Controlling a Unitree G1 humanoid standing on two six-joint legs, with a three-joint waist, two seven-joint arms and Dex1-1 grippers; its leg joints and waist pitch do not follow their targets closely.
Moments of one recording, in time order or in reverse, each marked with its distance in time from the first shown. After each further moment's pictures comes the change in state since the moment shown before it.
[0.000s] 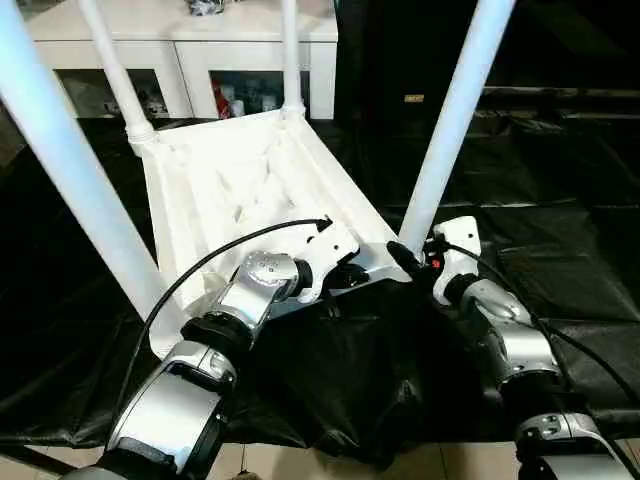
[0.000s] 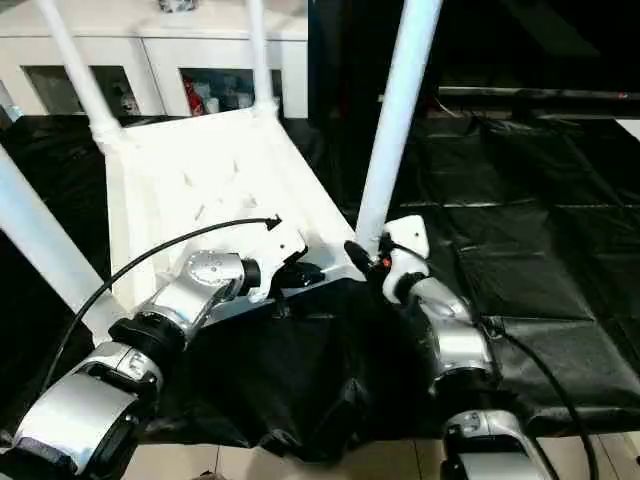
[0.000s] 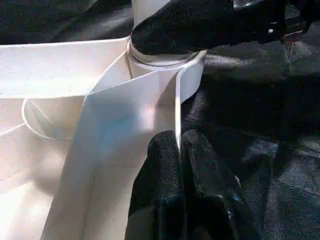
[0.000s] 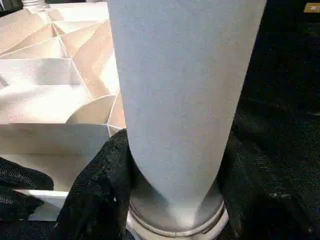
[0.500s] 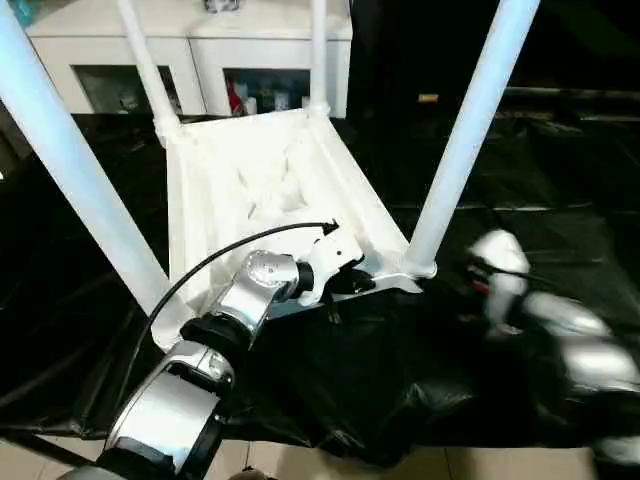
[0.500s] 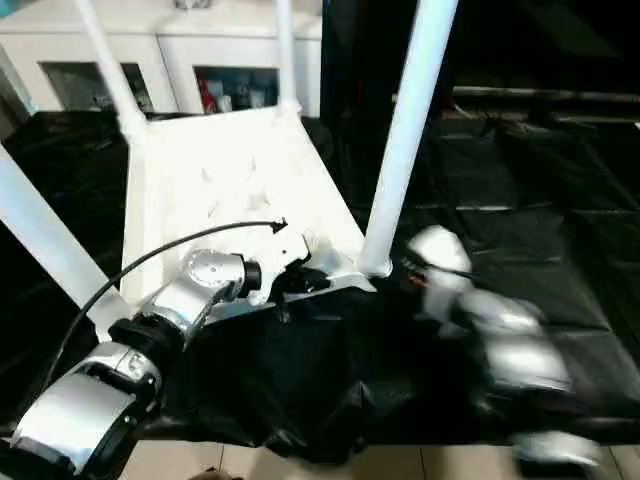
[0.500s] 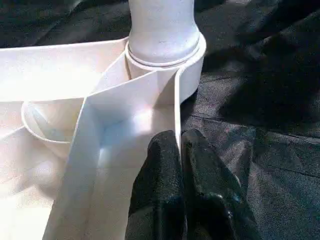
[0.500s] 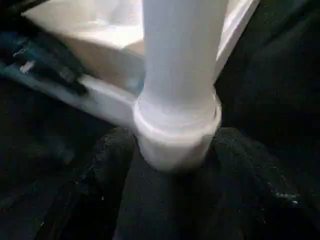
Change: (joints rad) left arm 0.000 0.020 -0.020 0.003 -0.002 -0.065 -0.097; right arm 0.144 -0.346 0.005 -0.104 0.111 0.045 0.539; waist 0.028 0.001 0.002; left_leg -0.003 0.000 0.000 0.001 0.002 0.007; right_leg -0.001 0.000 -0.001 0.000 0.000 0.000
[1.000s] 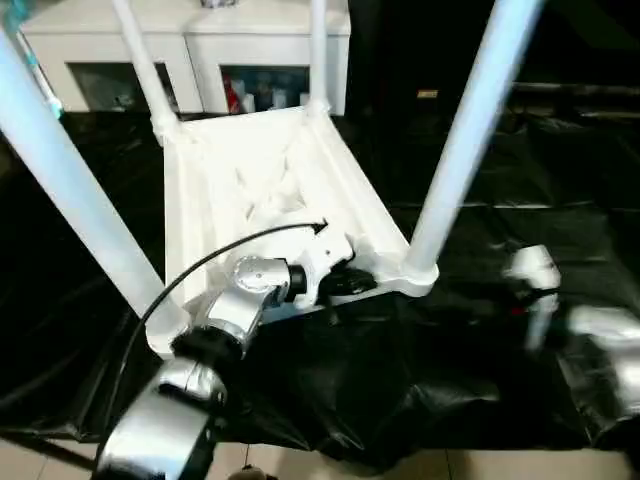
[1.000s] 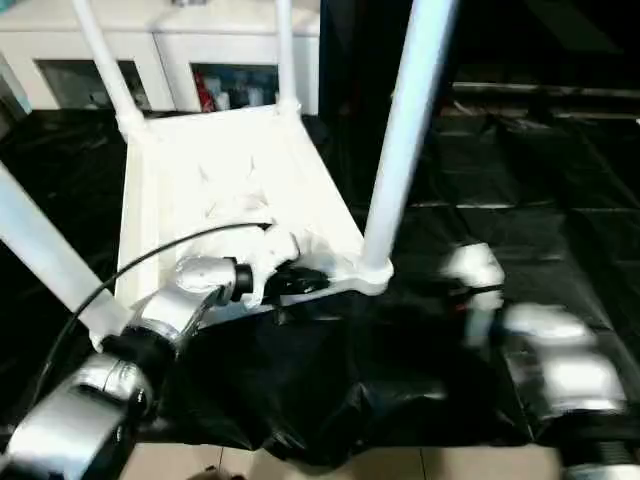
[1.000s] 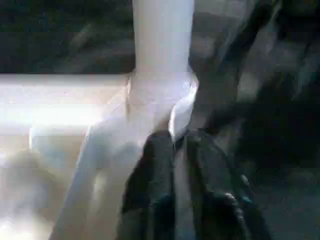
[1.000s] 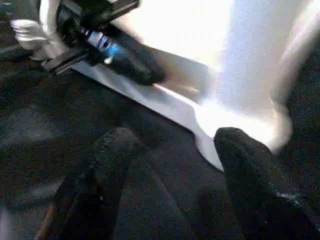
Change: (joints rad) left arm 0.132 0.000 0.055 -0.277 -0.142 0.074 -0.089; right arm 0.064 0.006 0.038 -0.187 0.091 0.082 0.144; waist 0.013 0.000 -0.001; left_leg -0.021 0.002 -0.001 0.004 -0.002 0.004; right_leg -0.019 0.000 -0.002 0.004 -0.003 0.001
